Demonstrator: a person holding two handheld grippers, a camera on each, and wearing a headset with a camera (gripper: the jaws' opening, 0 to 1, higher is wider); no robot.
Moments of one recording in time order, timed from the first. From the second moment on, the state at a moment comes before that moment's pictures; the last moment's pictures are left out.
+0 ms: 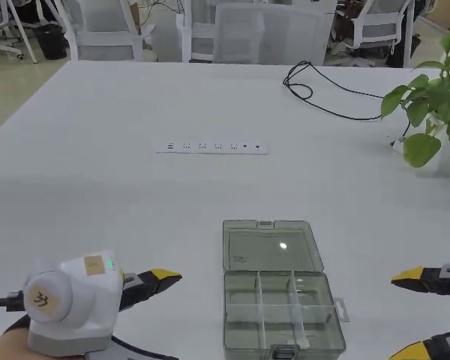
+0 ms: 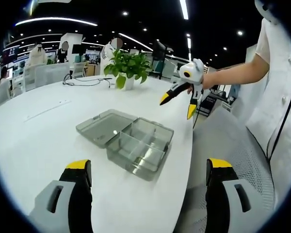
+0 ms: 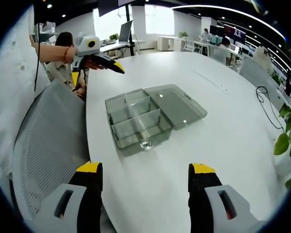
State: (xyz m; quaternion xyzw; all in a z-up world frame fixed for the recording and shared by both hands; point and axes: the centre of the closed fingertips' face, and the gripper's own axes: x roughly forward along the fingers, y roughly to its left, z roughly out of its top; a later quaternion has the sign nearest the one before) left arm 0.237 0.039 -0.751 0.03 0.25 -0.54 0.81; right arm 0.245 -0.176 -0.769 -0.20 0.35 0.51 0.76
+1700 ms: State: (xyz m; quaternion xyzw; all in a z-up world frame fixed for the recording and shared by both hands) left arm 0.235 0.036 -0.748 0.03 0.24 -0.54 0.81; right arm 0.248 -0.169 -0.765 -0.22 0.34 0.52 0.75
